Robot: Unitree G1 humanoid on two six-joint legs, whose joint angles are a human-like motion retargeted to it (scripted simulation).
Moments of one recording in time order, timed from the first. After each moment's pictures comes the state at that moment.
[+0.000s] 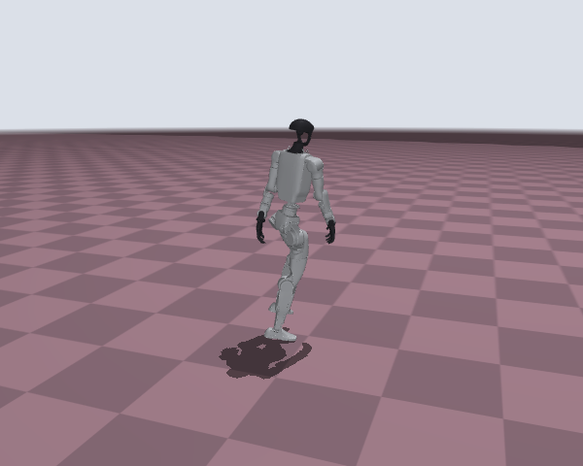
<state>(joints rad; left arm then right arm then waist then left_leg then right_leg) 0.15 0.06 0.34 1.70 -0.18 0.23 -0.20 -0.30 -0.11 0.10 1.25 -0.70 -0.14 0.15 0.18 -0.14 -0.02 -0.60 -0.07 0.31 0.95 -0.16 0.11 -0.02 -0.16 -0.40 0.05 -0.01 0.01</state>
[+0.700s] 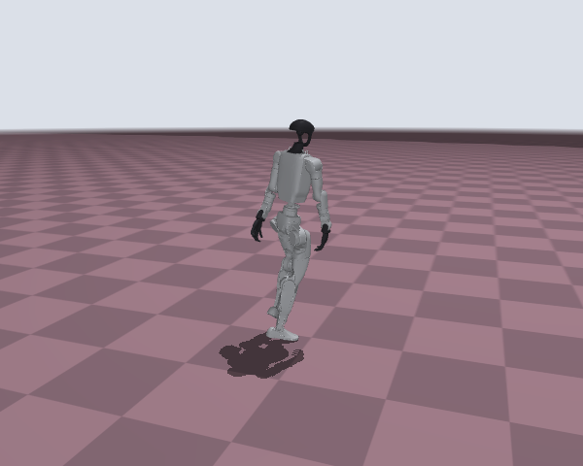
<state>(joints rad) 0.11 0.08 0.23 1.70 0.03 0.33 -0.15 -0.29 -0.12 0.09 1.45 -0.39 0.12 0.35 0.11 -0.07 0.01 -0.42 0.09 0.41 0.84 0.13 0.02 0.03 -0.08 -0.41 0.04 0.00 0.00</state>
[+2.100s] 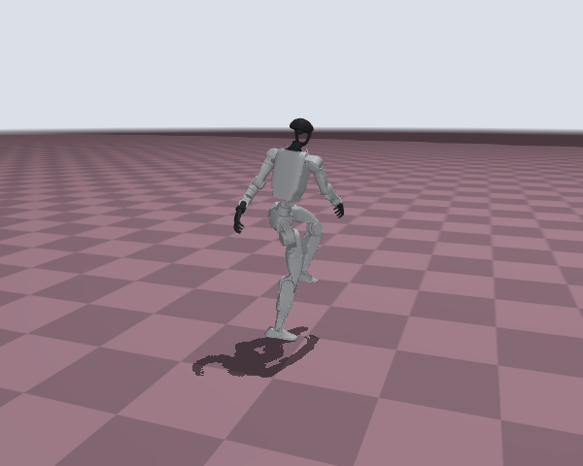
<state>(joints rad) 0.40 0.14 0.44 1.70 -0.14 0.39 -0.20 -0.70 -0.22 0.09 1.06 -0.52 -0.22 0.17 0.46 -0.27 0.27 -1.25 0.04 0.45 1.54 -0.11 0.10 -0.16 -0.31 -0.21 0.21 0.02 -0.05</state>
